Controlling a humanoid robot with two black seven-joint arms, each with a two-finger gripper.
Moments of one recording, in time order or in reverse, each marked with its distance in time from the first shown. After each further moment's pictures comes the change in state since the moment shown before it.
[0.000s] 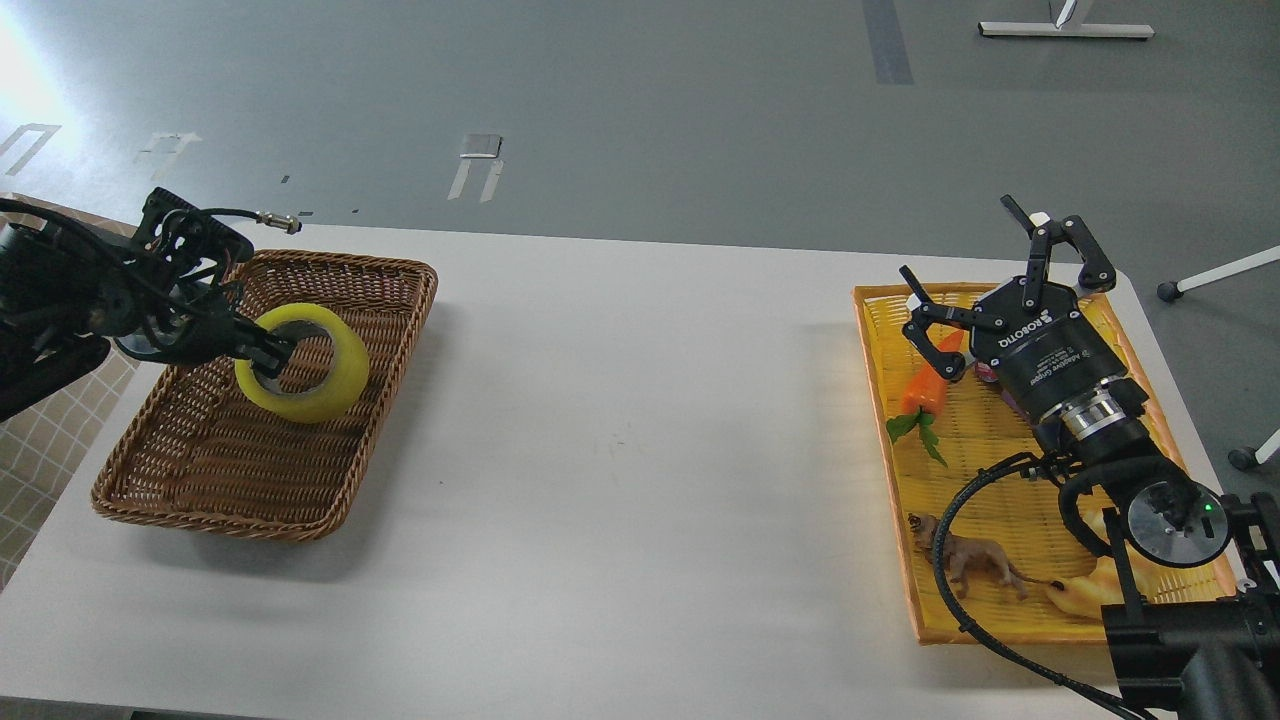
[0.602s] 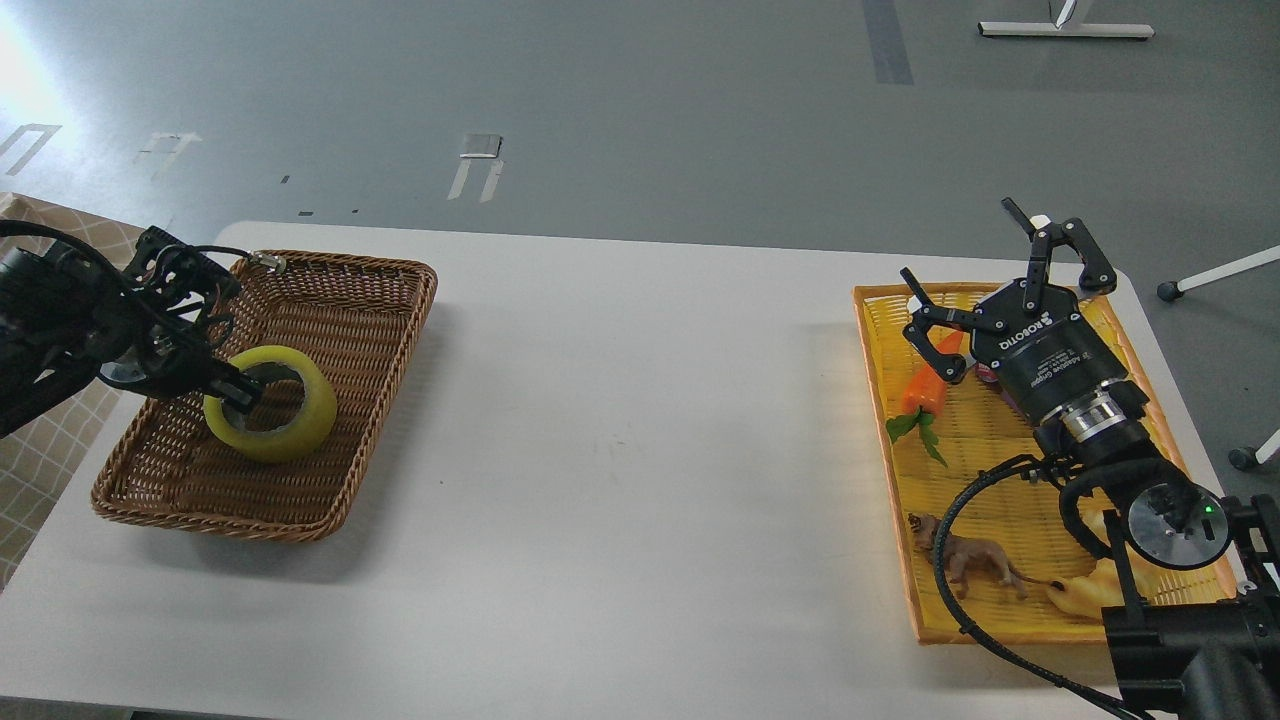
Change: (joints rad) left arm 0.007 -0.084 0.133 0.193 -0.020 0.000 -0.110; right arm -0.003 0.000 0.002 -0.002 0.000 0.000 0.000
